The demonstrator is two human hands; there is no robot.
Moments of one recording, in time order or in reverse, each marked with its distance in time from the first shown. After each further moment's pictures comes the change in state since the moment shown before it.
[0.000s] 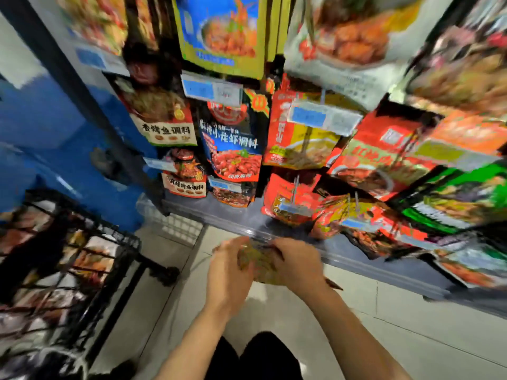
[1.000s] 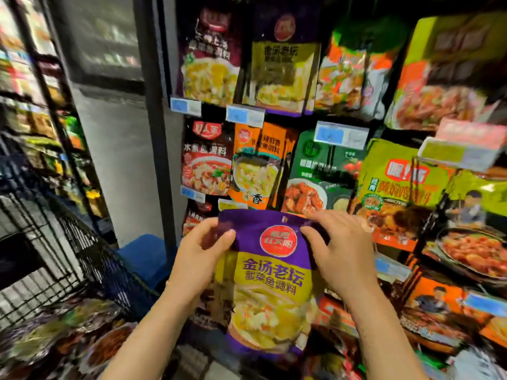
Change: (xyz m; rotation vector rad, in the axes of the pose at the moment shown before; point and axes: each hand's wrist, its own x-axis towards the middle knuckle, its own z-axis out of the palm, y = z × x) left_hand -0.078 0.383 -0.347 -0.692 0.246 0.394; right_hand -0.075 -0.184 -0.513 0.056 0.827 -0.416
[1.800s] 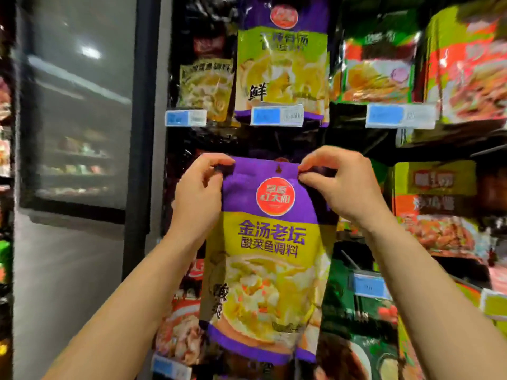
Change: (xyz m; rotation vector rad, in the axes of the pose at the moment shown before) left_hand 0.307 0.165 -0.024 0.110 0.073 0.748; right_hand 0.318 -0.047 0.000 0.178 0.244 -0.156
